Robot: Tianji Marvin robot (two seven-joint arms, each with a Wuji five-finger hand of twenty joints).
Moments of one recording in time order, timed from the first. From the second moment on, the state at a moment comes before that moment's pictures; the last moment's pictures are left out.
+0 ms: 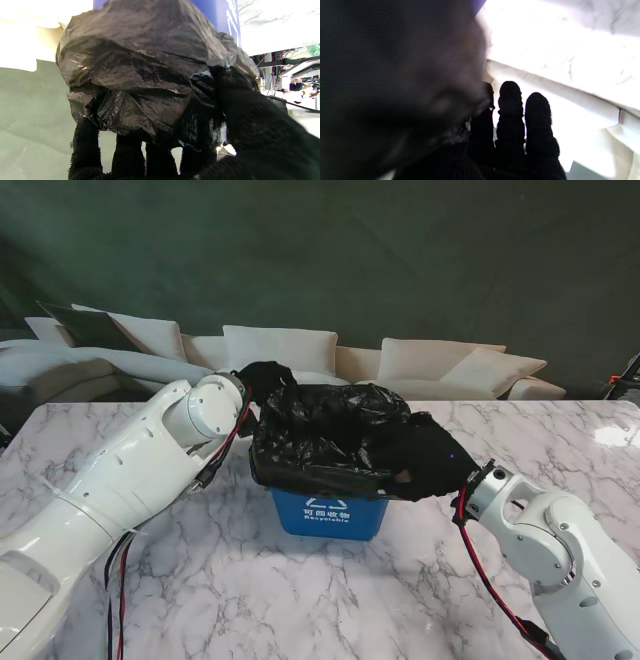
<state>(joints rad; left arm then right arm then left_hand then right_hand) 0.77 -1.20 -0.76 -1.10 0.26 0.25 -0.17 -1.57 -1.04 1.39 -1.80 -0.97 -0.49 0.08 1.21 -0.25 0.14 0.00 0.64 0.02 0.78 0.61 0.89 0.10 0.33 1.00 0.76 0.17 0.79 0.96 0.41 0.18 1.16 0.64 0.57 -0.56 0.83 -0.21 0.77 -0.33 0.96 0.53 0.56 0.09 0.50 0.37 0.54 0.12 0.14 0.23 0.07 0.39 0.80 0.24</state>
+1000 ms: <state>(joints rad) 0.71 -1.21 -0.58 -0.89 0.27 0.09 -0.34 -1.57 -1.04 1.39 -1.80 -0.96 -0.48 0.10 1.14 -0.17 0.12 0.00 0.52 0.05 0.44 0.49 0.60 0.13 0.36 0.59 0.63 0.17 0.60 0.87 0.27 0.18 1.07 0.64 0.57 -0.56 0.83 -0.21 0.77 -0.32 0.97 0.54 0.56 0.09 0.50 0.37 0.54 0.12 0.14 0.23 0.07 0.40 0.79 0.22</state>
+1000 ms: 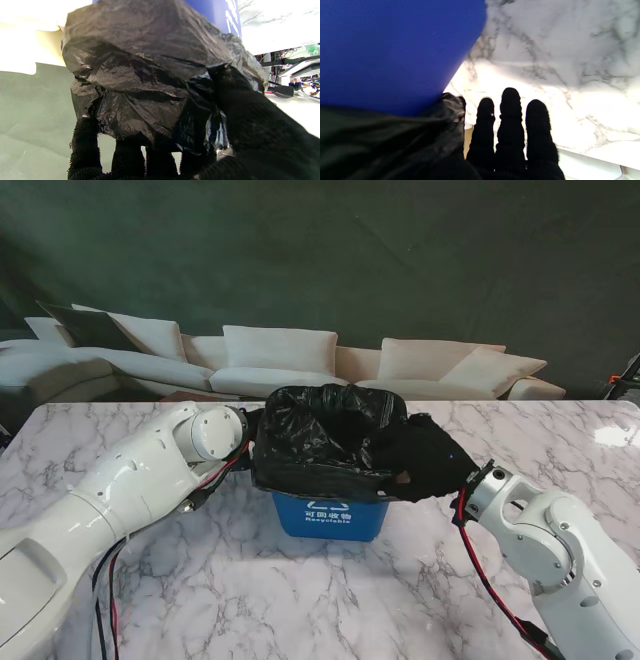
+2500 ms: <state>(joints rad) 0.89 -1.09 -0.89 -1.11 0.69 0.04 -0.18 -1.57 -1.04 1.39 -1.80 -0.96 -0.47 0.11 0.79 -0.05 0.00 0.00 0.30 0.18 0.30 0.54 0.32 0.16 0.60 0.75 0.47 0.15 0.79 1.08 0.23 0.14 1.18 0.77 0.57 -0.56 0.83 -0.21 0.77 -0.31 0.97 0.54 0.56 0.09 0.50 0.37 0.54 0.12 0.14 0.23 0.07 0.40 0.79 0.22</state>
